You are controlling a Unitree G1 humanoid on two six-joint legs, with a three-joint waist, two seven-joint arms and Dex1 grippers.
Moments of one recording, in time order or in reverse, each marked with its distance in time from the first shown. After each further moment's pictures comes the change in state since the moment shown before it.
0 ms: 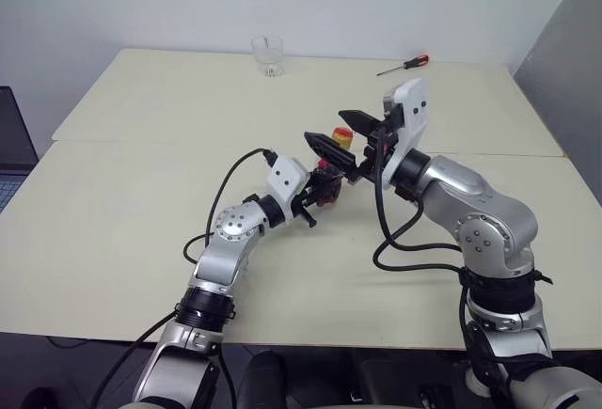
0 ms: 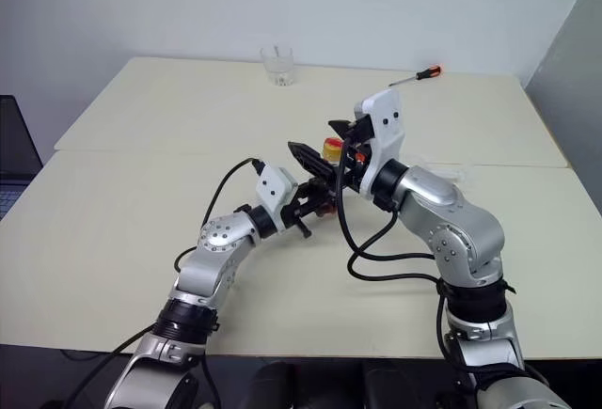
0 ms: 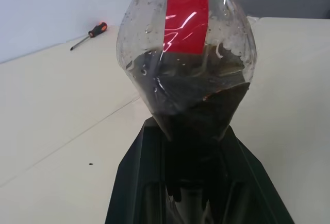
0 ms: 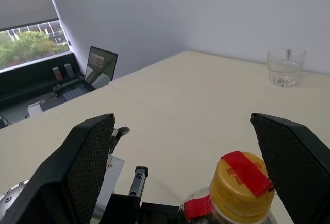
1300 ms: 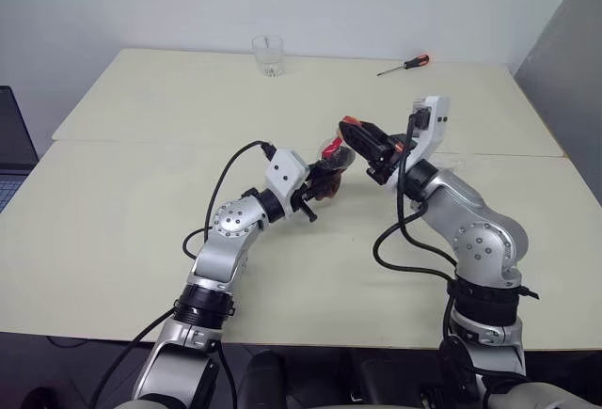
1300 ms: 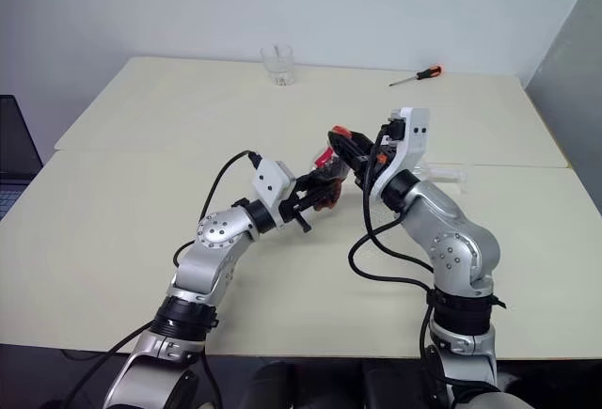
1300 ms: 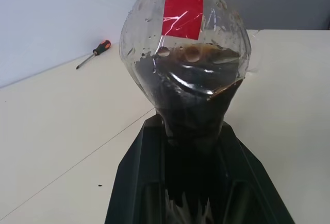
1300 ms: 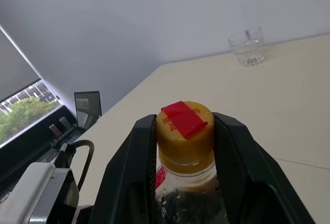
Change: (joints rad) left arm -0.022 0.004 0.006 -0.025 -0.004 -0.022 -0.004; right arm 0.095 0.173 -0.206 0.002 0.098 0.053 -0.115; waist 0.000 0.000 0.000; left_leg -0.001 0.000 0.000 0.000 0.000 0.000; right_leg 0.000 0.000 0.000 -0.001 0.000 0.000
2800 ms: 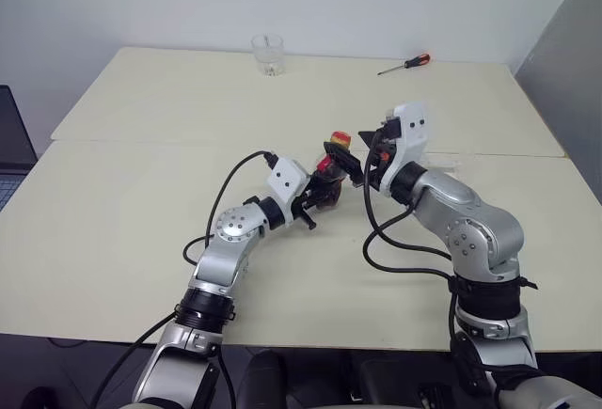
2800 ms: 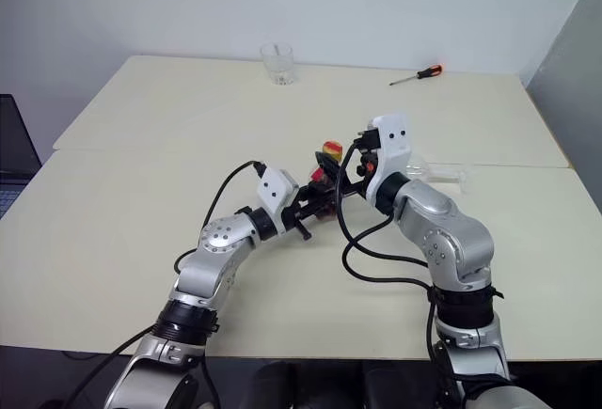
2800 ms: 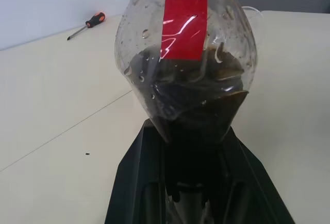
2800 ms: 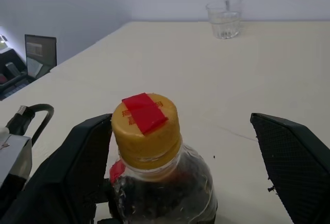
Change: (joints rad) left arm 0.020 -0.002 -0.009 0.025 0.005 0.044 0.000; right arm -0.026 -0.090 0.134 0.014 -0.191 0.038 0.008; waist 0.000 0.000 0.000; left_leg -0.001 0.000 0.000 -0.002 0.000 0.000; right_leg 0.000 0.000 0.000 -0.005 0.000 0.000
